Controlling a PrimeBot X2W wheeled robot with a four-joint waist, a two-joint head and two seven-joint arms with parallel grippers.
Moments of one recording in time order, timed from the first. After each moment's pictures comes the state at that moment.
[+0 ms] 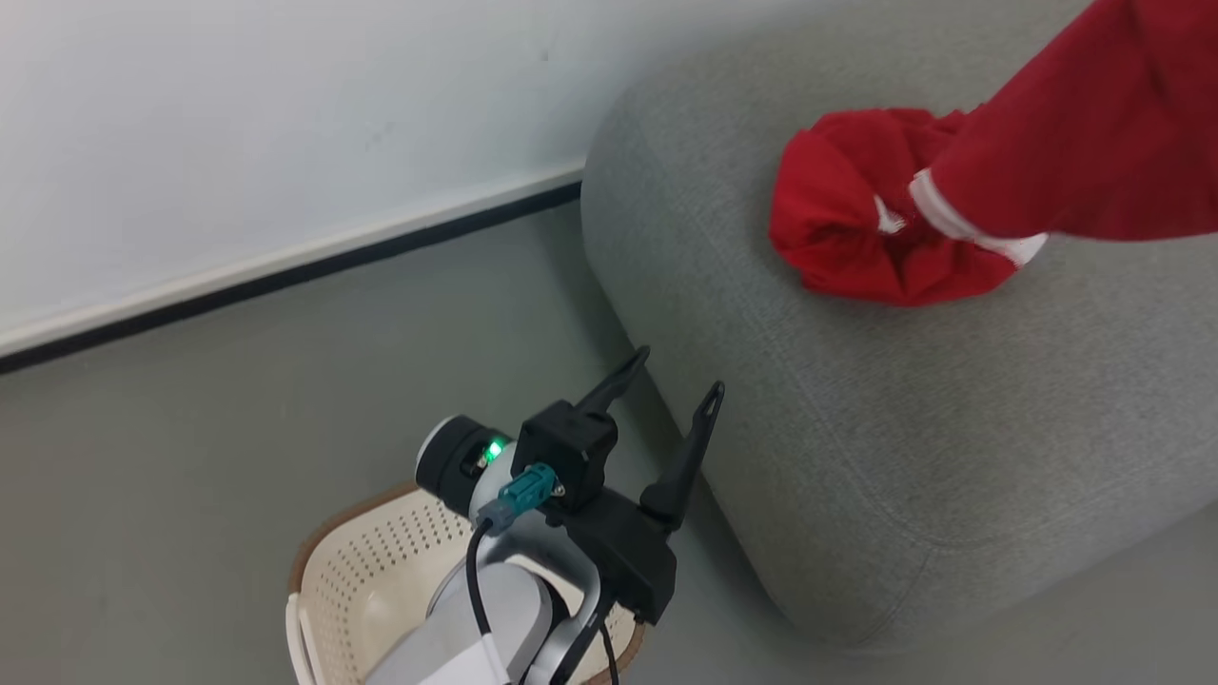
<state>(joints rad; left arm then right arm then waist) -0.46 0.06 -0.69 0.22 -0.44 0.07 -0.02 -1.22 -0.67 0.65 0.65 0.63 0.11 -0.22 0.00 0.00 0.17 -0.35</state>
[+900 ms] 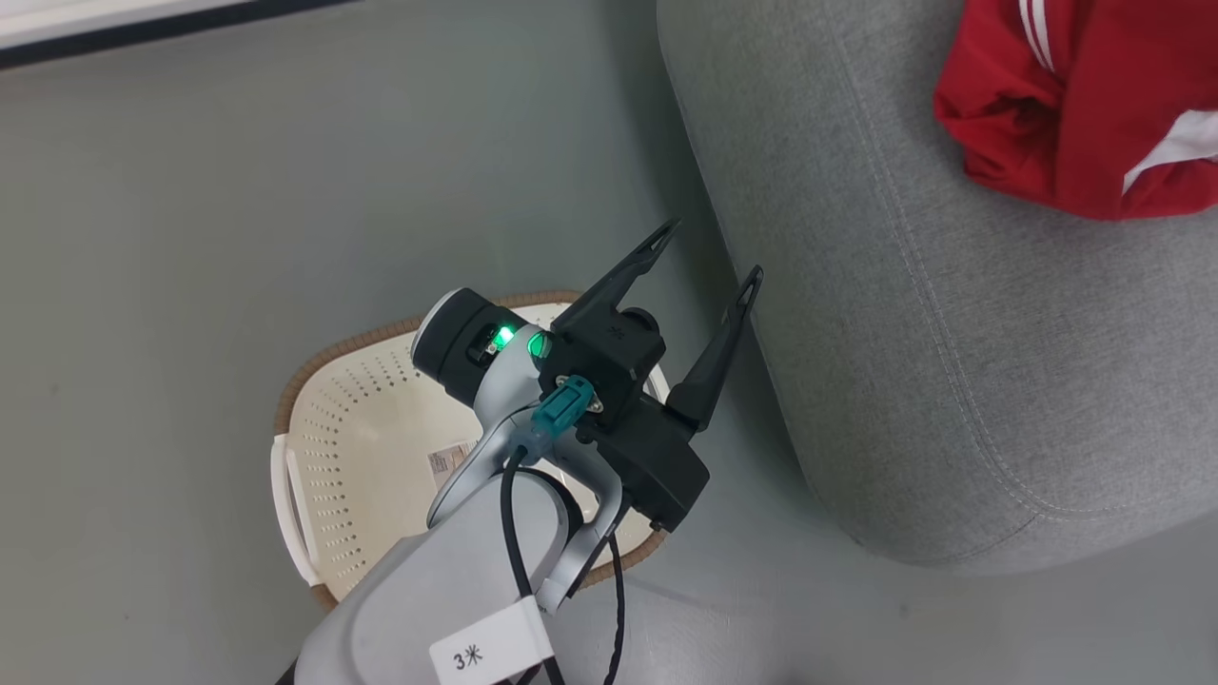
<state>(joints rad) -0.66 0.07 -0.70 0.15 -0.34 0.09 0.04 -1.24 -0.58 0.60 1.00 0.68 0.10 -0.24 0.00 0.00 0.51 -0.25</state>
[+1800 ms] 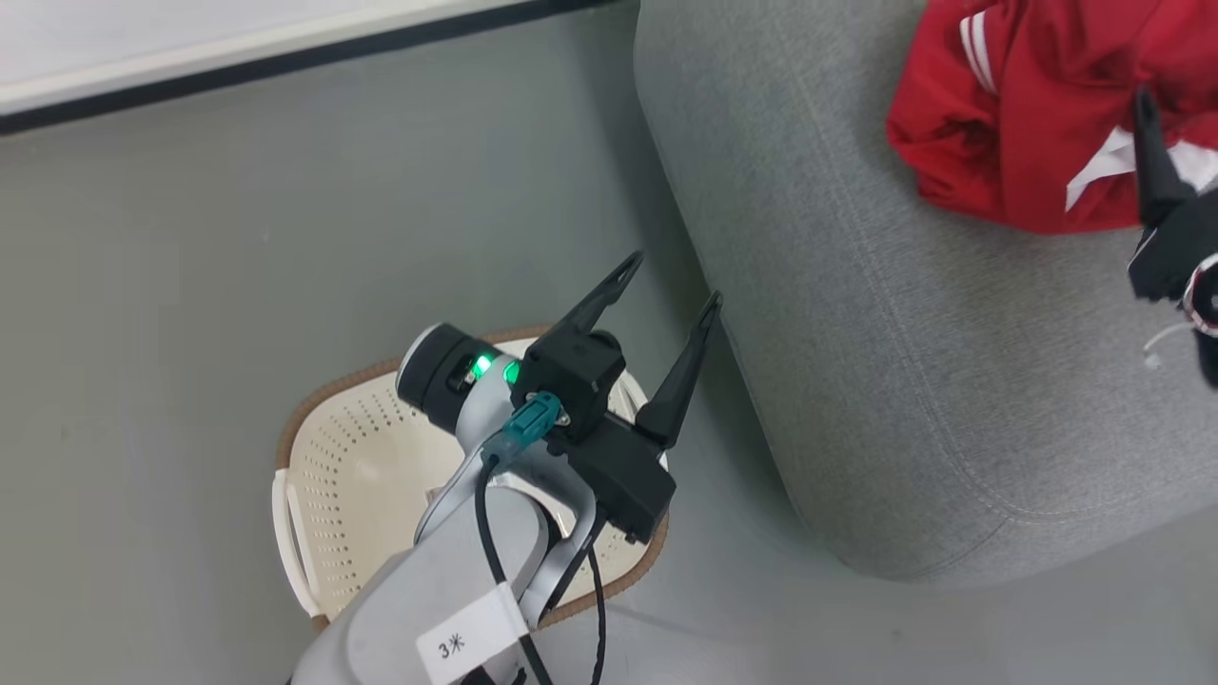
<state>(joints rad) -0.63 0.07 -0.69 0.25 -0.37 0.08 -0.02 -1.09 -0.46 0.64 1.09 0.68 0.11 -0.25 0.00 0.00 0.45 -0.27</state>
